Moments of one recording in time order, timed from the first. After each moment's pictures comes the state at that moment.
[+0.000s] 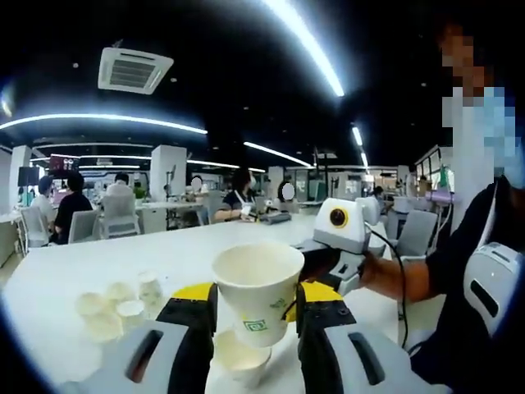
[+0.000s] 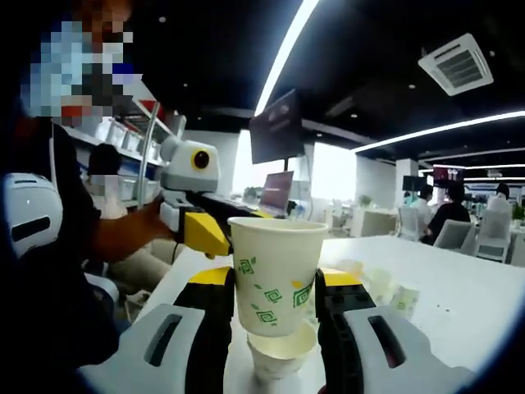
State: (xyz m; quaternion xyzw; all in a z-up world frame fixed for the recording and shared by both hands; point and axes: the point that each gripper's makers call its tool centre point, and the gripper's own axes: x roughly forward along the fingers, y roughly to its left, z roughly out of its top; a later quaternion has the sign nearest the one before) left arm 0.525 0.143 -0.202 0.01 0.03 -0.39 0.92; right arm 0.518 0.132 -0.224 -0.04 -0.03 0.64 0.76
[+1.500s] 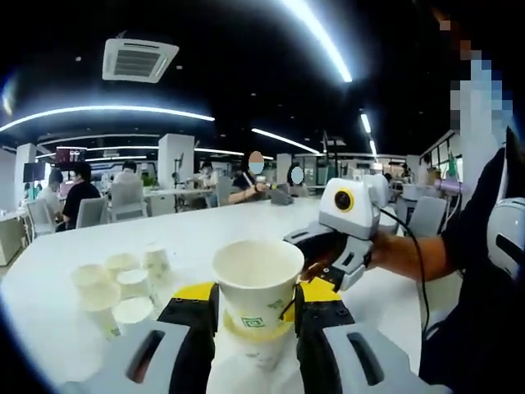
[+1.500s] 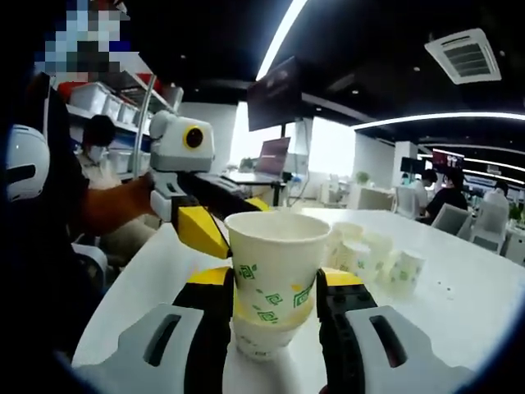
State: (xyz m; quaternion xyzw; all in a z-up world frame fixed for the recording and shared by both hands) left arm 0.536 0.148 -0.259 0.03 0.06 -0.37 0.93; right arm 0.543 0.138 -0.281 -0.09 0.02 0.63 0.77
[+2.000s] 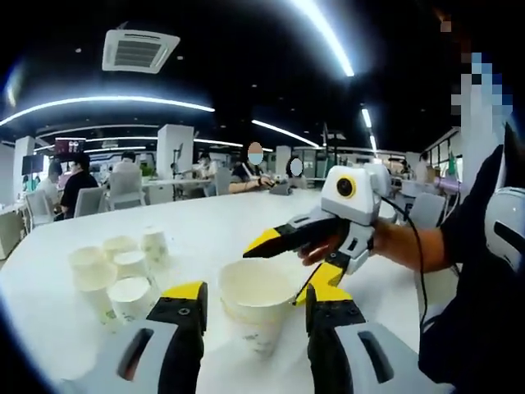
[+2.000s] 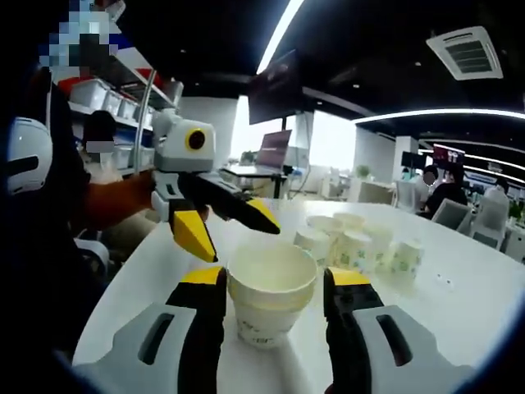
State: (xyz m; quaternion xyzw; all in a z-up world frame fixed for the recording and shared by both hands) left arm 0.524 0.144 -0.282 0.02 0.09 -0.37 0.92; right arm 0.540 0.128 -0.291 -0.10 0.03 0.63 0.77
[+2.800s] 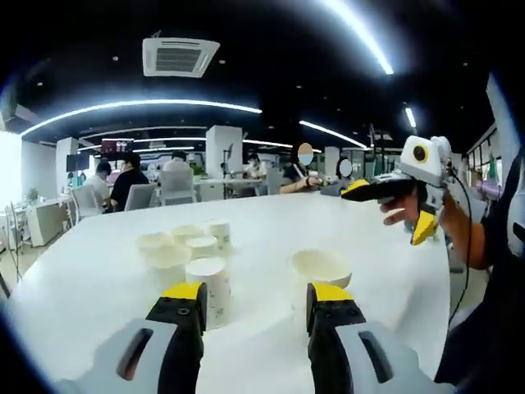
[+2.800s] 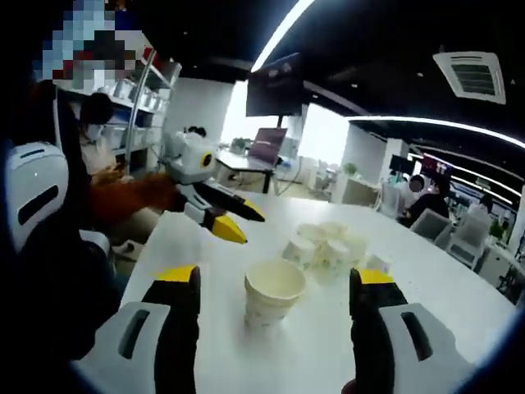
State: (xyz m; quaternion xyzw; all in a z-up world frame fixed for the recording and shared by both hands) left arm 0.539 0.238 -0.282 0.02 0.09 -0.23 0.97; right arm 0.506 0.087 -0.236 -0.17 0.03 0.59 0.79
